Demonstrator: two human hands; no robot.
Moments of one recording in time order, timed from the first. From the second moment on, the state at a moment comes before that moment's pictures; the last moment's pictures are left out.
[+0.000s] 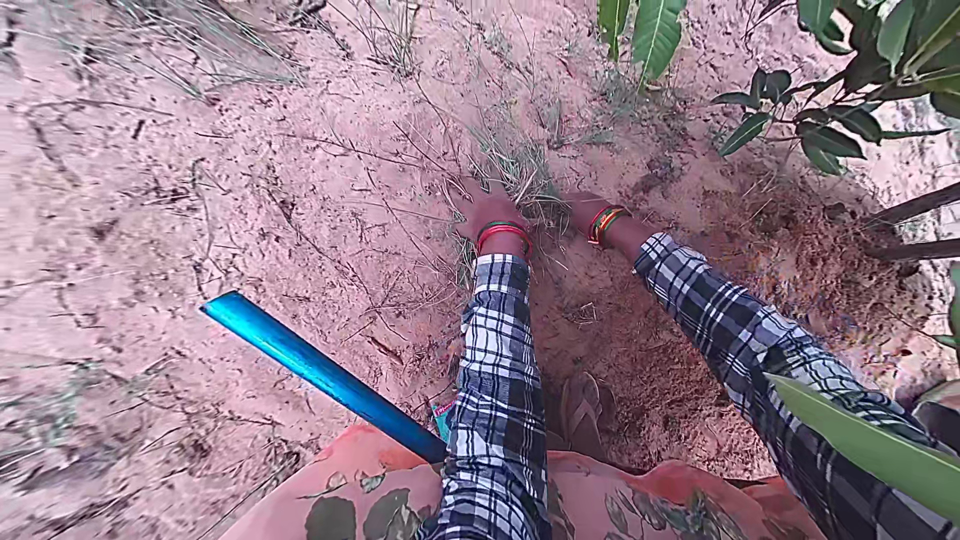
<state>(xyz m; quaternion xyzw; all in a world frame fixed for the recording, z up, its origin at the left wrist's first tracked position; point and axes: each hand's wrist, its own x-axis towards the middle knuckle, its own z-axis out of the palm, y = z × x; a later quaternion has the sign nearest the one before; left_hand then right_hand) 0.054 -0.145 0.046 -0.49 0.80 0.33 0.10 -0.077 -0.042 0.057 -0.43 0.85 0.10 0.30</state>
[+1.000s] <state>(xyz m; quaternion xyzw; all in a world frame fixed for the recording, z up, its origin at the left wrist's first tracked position) 0.055 -0.128 0.016 -0.49 0.82 0.28 -0.08 -0.138 -0.061 0.033 -0.35 0.90 0.16 0.21</state>
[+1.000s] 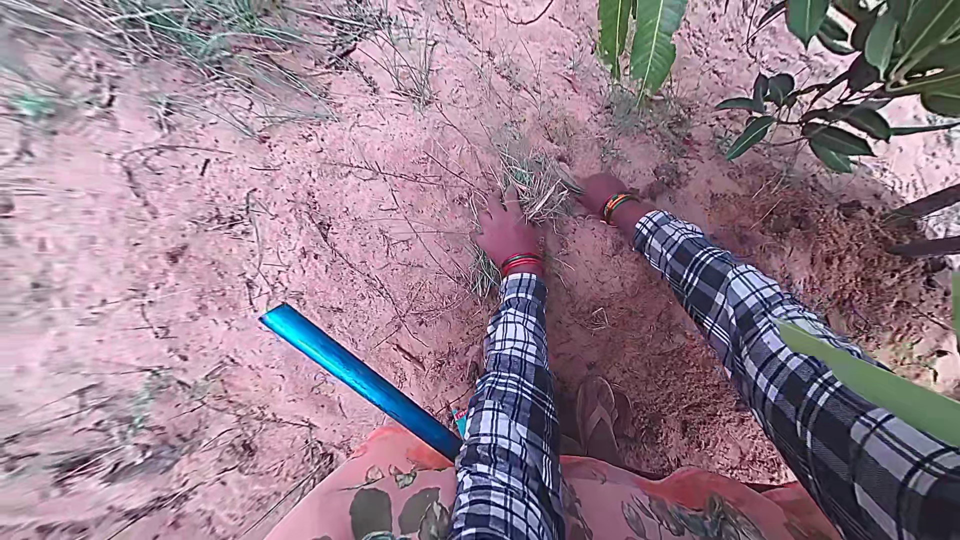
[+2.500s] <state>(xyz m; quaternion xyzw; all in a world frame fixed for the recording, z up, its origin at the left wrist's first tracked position) 0.054 -0.121 0.009 -0.47 0.84 0.26 -0.10 -0.167 0.179 0.159 -0.29 0.92 0.18 0.20</state>
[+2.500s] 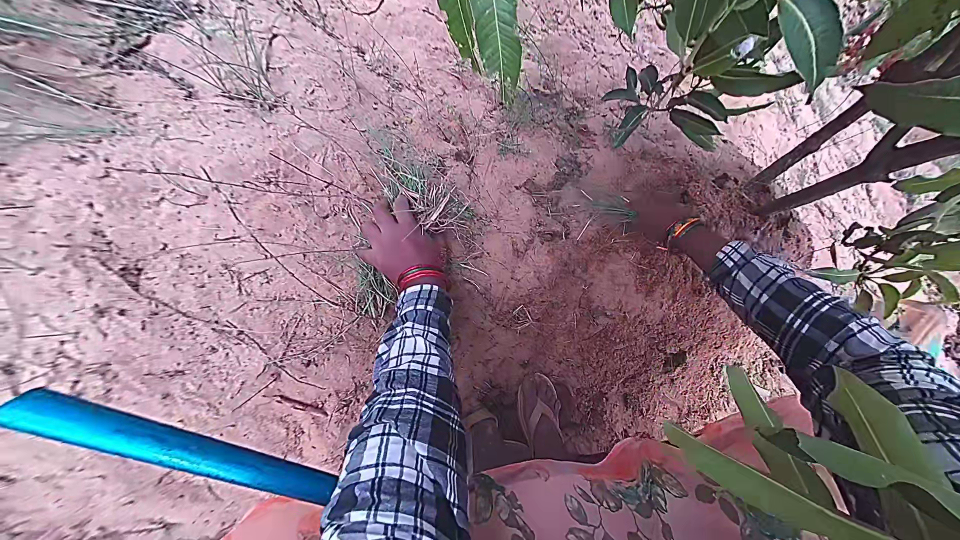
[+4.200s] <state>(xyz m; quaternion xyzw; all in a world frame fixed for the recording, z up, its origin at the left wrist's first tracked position) 0.053 -0.125 0.016 -0.49 0.82 0.29 -0.08 -0.315 0.311 0.177 0.03 1.00 0.02 0.00</state>
